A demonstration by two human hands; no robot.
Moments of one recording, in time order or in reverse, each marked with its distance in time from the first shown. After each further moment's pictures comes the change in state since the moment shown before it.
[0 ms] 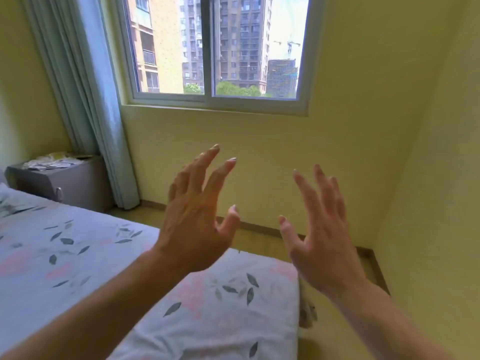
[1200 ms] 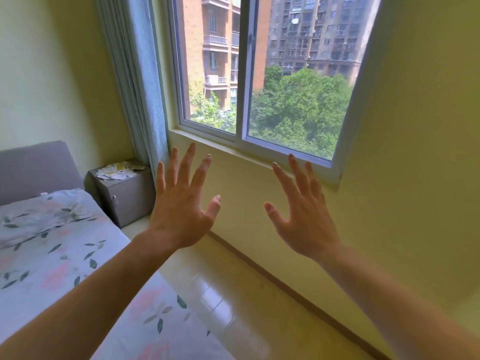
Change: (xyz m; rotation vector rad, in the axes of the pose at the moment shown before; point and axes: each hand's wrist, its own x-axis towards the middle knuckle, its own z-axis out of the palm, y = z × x) left_hand 0.513 0.075 0.014 0.403 -0.091 -0.408; right_hand 0.563 0.150 -0.167 0.084 -0.290 -0.390
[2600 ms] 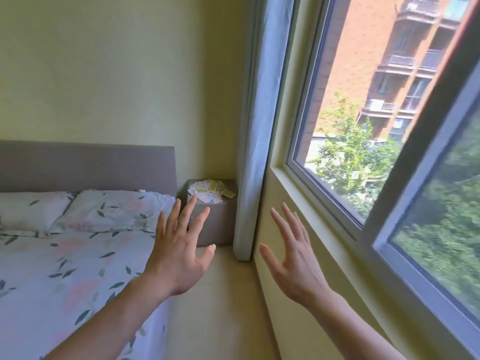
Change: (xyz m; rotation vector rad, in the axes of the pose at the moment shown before) left_hand 0.399 -0.286 0.335 0.272 -0.086 -0.676; right_hand 0.624 0.138 0.442 0.579 -0.321 -0.478
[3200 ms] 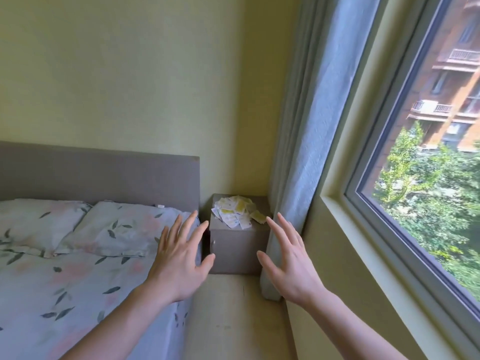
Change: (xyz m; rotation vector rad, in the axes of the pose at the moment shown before) left_hand 0.266 -0.184 0.110 -0.006 -0.085 -0.191; right_hand 0.322 0.077 0.192 0.100 -0.195 -0.057
